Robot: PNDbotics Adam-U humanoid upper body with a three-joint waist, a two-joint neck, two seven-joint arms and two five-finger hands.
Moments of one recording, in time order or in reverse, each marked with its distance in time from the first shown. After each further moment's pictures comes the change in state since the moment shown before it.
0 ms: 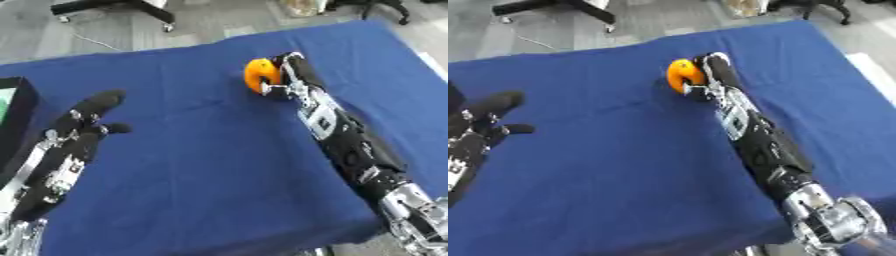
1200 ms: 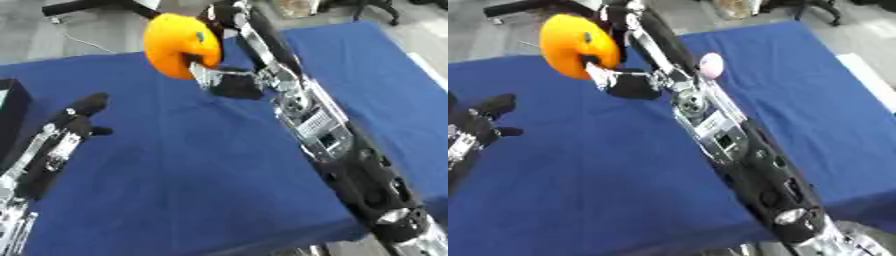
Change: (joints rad) left arm -0.108 0.108 -0.026 0.154 -0.019 0.094 0.076; right arm 0.167 0.053 0.308 -0.892 -0.342 -0.089 0.288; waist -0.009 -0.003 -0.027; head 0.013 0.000
